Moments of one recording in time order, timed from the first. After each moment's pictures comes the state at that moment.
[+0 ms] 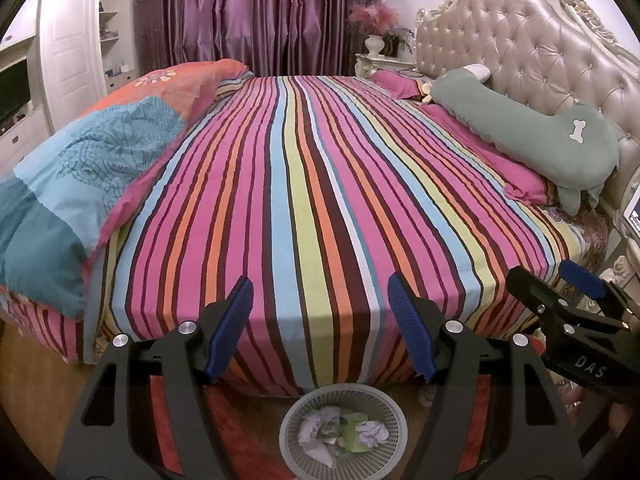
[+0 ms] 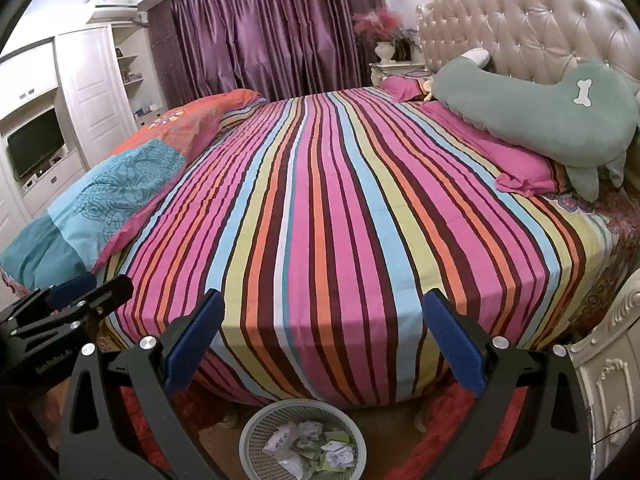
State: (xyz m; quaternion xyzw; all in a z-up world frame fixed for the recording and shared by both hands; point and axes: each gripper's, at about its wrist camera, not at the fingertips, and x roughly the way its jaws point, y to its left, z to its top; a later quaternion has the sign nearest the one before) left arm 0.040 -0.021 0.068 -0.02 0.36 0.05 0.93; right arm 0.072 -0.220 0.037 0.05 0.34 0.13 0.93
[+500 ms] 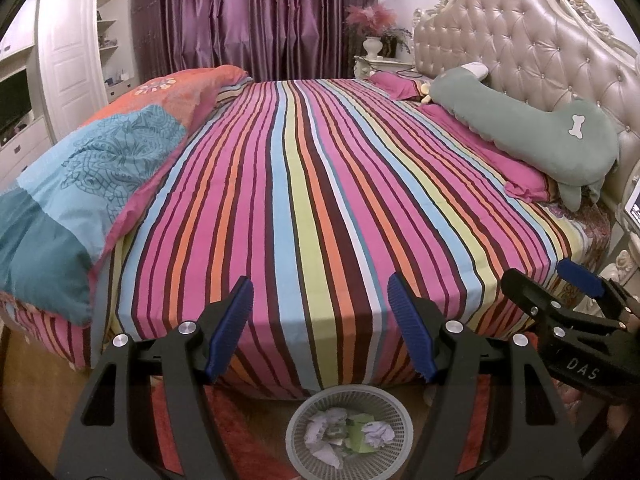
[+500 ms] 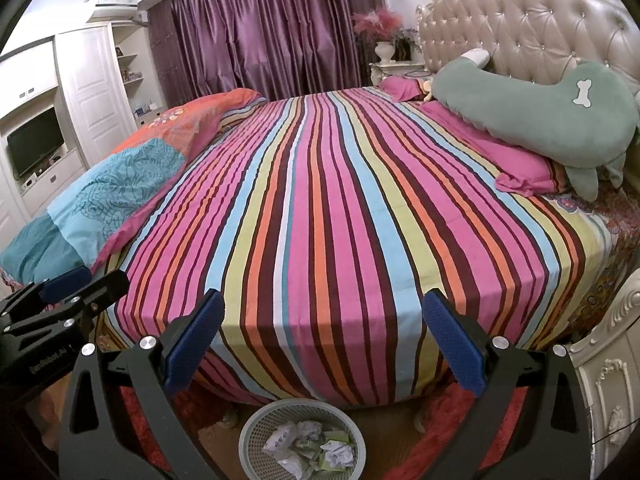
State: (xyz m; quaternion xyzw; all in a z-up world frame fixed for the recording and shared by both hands) left arm 0.038 -0.026 0.074 -0.01 0.36 0.05 0.93; right arm 0.072 -0.220 0.039 0.05 0.34 0.13 0.93
